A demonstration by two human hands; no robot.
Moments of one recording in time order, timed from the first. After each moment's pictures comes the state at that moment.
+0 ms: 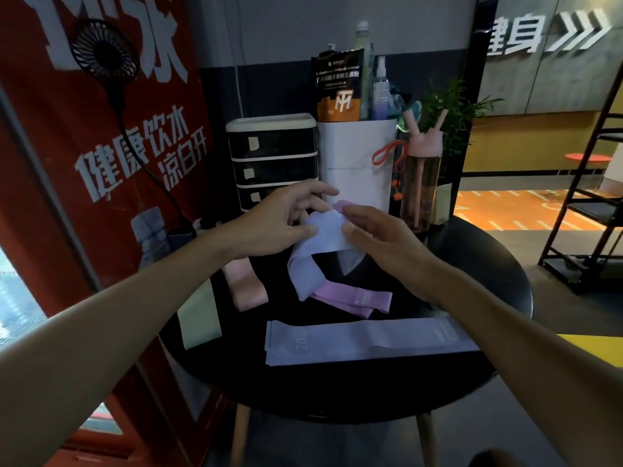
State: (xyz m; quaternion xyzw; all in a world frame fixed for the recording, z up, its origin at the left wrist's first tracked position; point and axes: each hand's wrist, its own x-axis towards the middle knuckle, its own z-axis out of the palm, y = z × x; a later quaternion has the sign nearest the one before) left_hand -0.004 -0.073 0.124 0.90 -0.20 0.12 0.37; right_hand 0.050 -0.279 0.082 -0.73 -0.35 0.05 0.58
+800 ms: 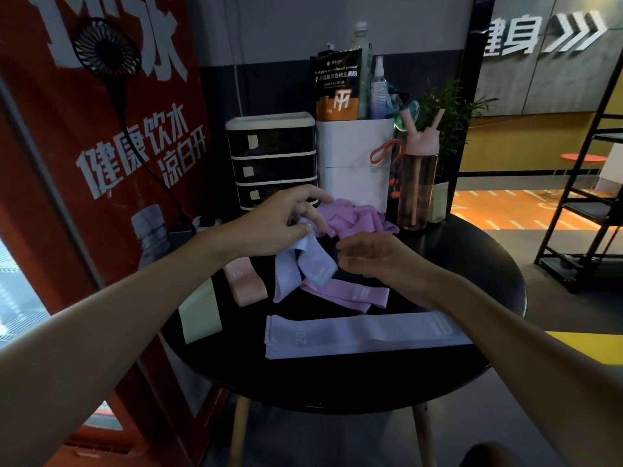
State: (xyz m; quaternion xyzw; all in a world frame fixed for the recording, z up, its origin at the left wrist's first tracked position) left_hand -0.006 -0.072 0.120 0.92 -0.16 0.11 0.34; right_hand 0.047 -0.288 0.067 -0.75 -0.31 0.16 0.56
